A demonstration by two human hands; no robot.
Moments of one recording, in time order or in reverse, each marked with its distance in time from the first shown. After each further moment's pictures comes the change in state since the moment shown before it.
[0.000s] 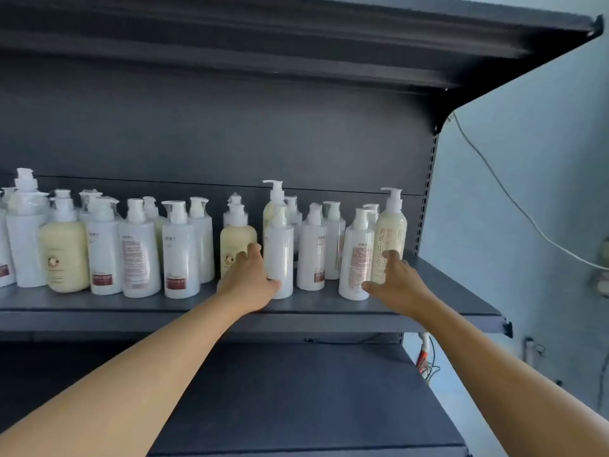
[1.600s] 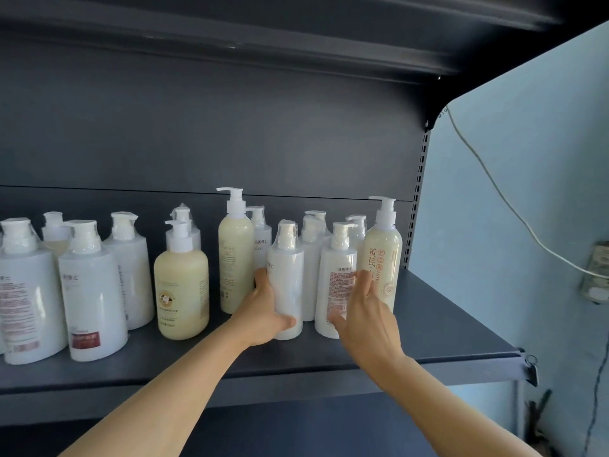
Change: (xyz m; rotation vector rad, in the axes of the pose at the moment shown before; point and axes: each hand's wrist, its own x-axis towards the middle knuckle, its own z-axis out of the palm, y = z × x) left_hand 0.093 0.026 0.083 -0.337 -0.231 0.032; right_hand 0.068 0.021 0.058 -0.187 0.327 -0.126
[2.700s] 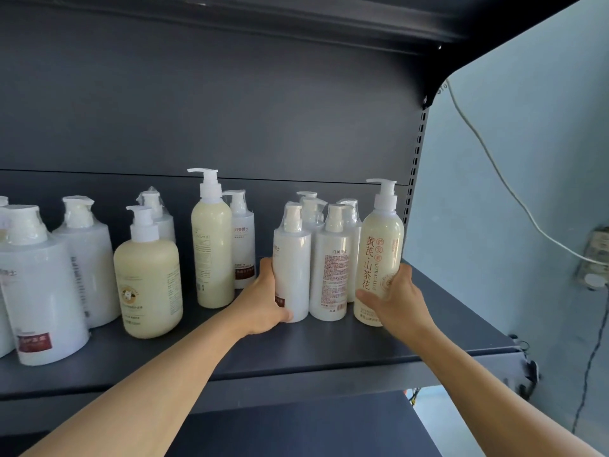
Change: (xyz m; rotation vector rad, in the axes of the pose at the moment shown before) left_hand 0.034 0.001 0.024 0.046 -0.079 0.101; right_hand 0.033 0.067 -0.013 0.524 -0.105 0.340
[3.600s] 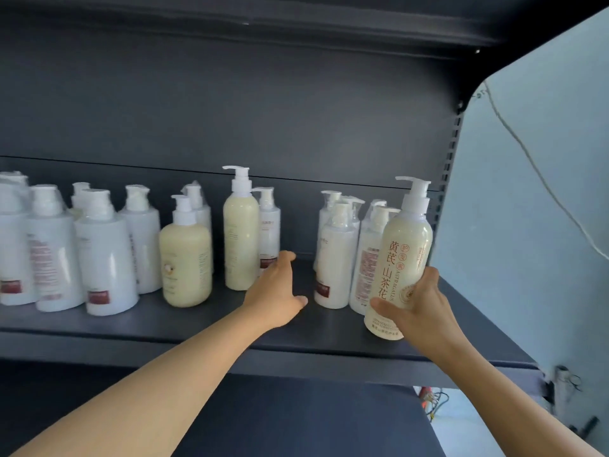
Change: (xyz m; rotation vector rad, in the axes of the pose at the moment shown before) left_hand -0.029 0.024 0.011 0.218 0.239 -0.084; right_hand -0.030 -0.005 -0.035 0.033 -0.119 -0.143
